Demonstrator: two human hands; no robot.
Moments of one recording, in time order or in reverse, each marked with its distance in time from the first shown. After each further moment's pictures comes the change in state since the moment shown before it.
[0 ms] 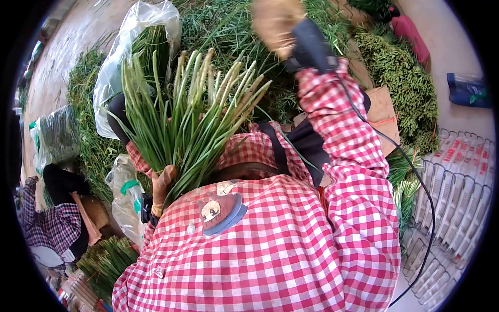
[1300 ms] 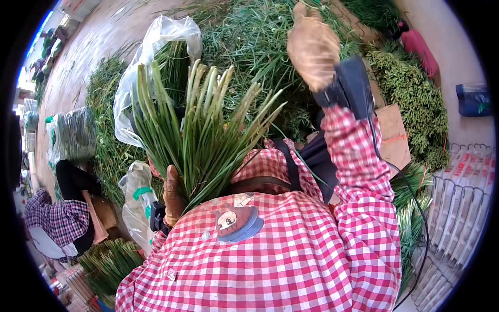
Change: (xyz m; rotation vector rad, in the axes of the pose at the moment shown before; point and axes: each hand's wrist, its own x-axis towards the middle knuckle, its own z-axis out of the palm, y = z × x) left_hand -0.015 0.037 0.059 0.001 0.073 -0.007; right_hand 0.000 -0.105 -0.032 -0.769 0.161 0.530
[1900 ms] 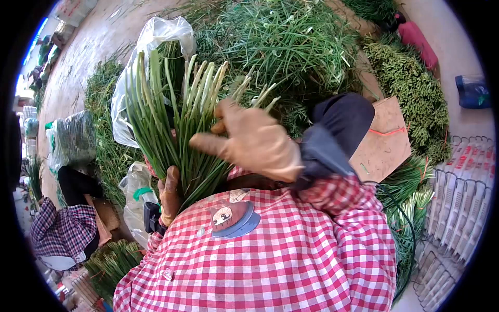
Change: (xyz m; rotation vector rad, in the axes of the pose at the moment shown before) left_hand 0.001 -0.007 -0.007 0.060 0.054 0.097; right_hand -0.119 -0.050 -0.012 0.641 -0.701 -0.143
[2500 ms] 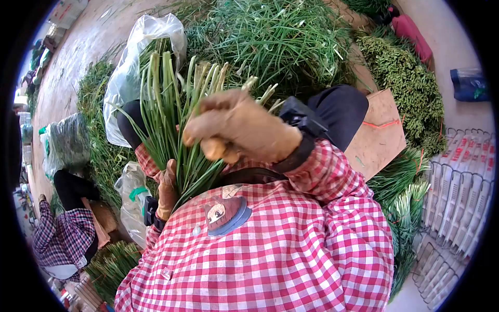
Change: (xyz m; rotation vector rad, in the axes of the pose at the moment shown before) left_hand 0.014 -0.016 -0.020 0.142 -0.056 -0.096; right_hand 0.009 0.011 -0.004 1.050 -0.306 -0.183
